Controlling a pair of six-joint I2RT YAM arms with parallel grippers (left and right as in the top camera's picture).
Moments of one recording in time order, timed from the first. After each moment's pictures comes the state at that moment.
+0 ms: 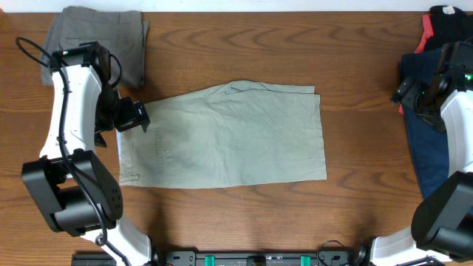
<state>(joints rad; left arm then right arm) 0.19 1.87 1.60 -1.46 -0.01 -0.24 -0.32 1.72 1.39 -0.90 0.11 0.38</state>
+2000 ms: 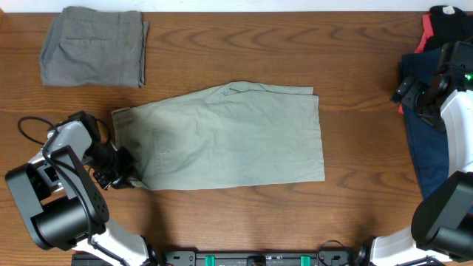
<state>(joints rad) 0.44 1.84 0.99 -1.01 0.20 -0.29 -0.32 1.72 1.39 -0.90 0.11 0.38</state>
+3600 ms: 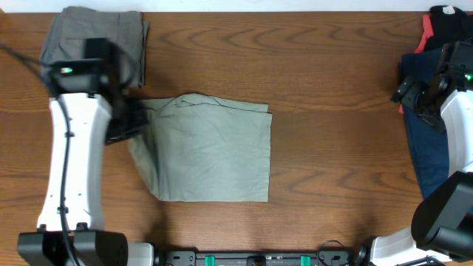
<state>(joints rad) -0.01 1.57 1.60 -1.54 -0.04 -0.36 -0.32 1.72 1.39 -0.90 0.11 0.38</state>
